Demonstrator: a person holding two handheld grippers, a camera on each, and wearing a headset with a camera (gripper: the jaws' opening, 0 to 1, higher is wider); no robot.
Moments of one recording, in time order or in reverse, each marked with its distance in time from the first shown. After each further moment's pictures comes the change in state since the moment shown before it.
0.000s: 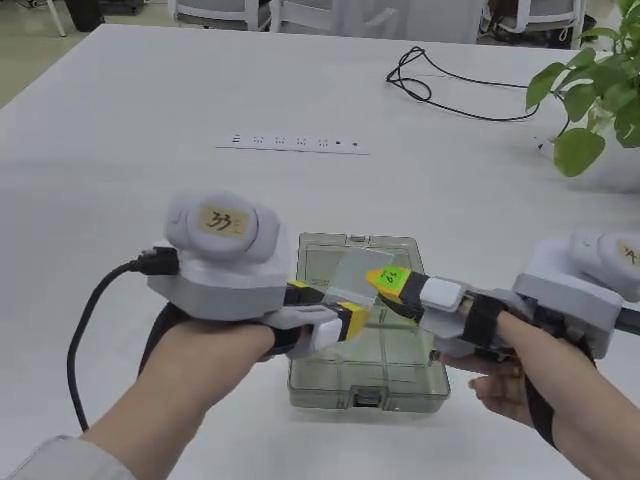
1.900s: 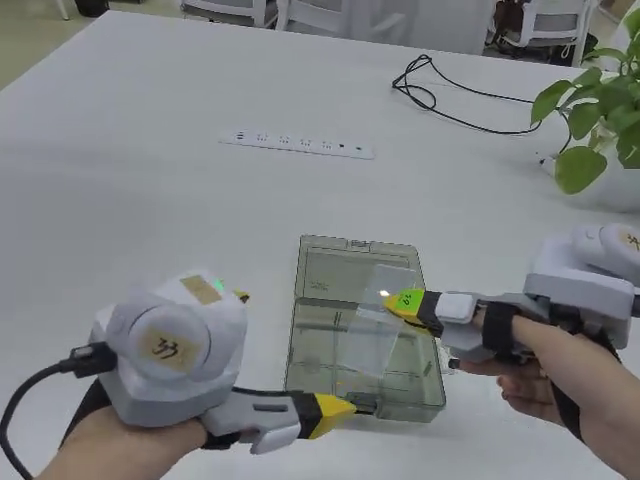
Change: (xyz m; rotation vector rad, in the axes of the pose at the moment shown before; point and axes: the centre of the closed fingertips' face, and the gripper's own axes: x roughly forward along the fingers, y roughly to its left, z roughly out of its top) left arm -0.040 0.017 -0.043 0.314 -0.063 0.066; right arm -0.016 -0.007 -0.008 -0.105 0.170 -0.132
